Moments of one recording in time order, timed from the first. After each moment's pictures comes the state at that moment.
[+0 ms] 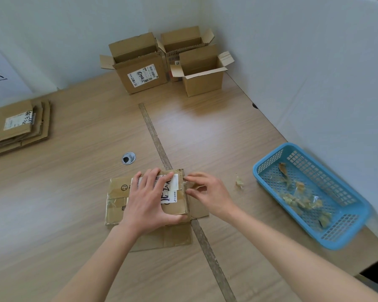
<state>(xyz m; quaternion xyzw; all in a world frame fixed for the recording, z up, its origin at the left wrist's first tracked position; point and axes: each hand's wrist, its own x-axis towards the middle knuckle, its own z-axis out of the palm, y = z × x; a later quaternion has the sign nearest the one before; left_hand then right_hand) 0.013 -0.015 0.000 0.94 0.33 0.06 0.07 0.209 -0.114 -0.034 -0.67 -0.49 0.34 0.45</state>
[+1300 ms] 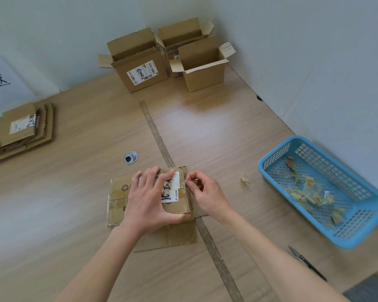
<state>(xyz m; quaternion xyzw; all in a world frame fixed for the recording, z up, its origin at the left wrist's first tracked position) 0.014 -0.014 0.002 0.94 0.34 0.06 0.07 0.184 -0.105 -0.042 -0.65 -0.38 0.40 0.53</state>
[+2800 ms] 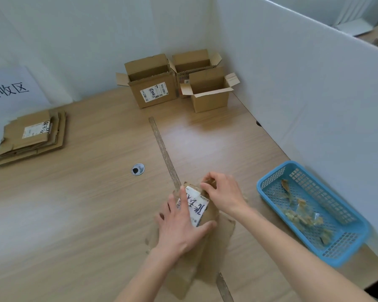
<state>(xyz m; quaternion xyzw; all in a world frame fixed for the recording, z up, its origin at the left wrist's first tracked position) 0.050 -0.074 0.005 0.83 0.51 -0.08 0.22 0.223 -0.094 0.029 -0.79 -0.46 0.25 0.32</state>
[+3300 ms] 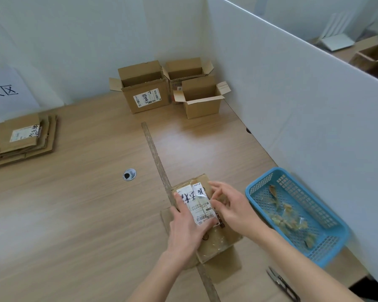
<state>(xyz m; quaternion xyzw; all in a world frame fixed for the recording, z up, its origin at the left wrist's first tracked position) 0.089 -0.096 0.020 0.74 0.55 0.01 0.38 0.250 -0.160 0.045 -0.70 -0.51 0.30 0.40</state>
